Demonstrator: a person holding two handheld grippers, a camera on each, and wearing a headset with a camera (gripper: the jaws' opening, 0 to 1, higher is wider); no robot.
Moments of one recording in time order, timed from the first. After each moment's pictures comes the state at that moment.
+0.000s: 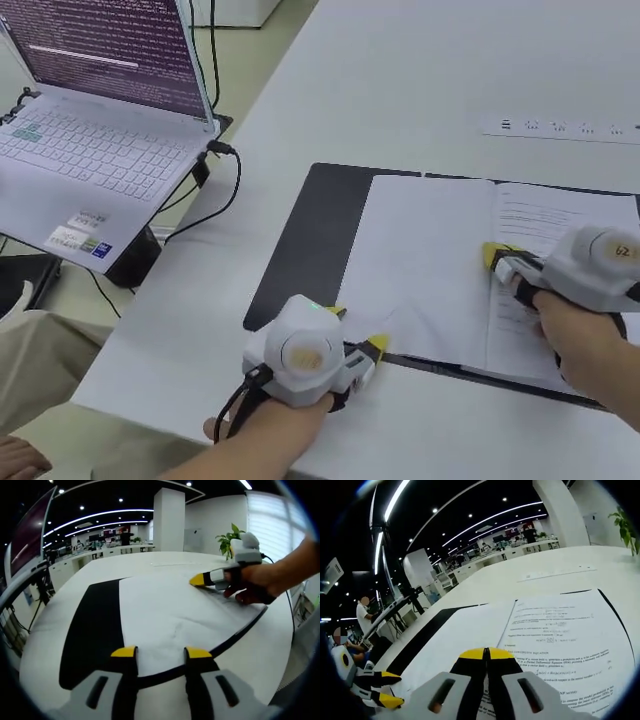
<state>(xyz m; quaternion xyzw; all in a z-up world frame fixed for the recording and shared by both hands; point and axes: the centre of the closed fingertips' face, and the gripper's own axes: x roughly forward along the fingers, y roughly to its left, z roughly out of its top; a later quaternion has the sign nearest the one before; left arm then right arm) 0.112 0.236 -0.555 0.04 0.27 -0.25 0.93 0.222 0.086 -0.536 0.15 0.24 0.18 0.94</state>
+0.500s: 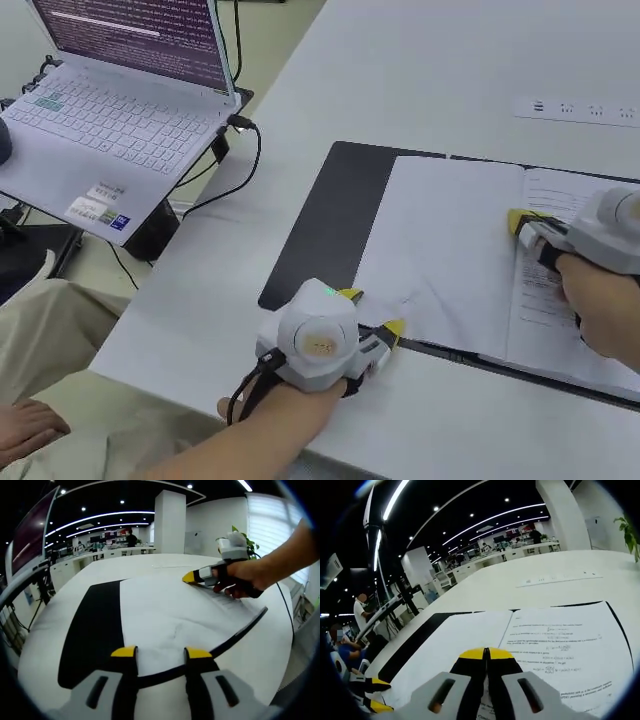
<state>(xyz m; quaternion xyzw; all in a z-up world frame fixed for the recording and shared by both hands) 0.113 0.238 -0.558 0.04 0.26 -0.25 0.93 0.257 0.084 -0.535 0.13 0.24 0.18 0.95</state>
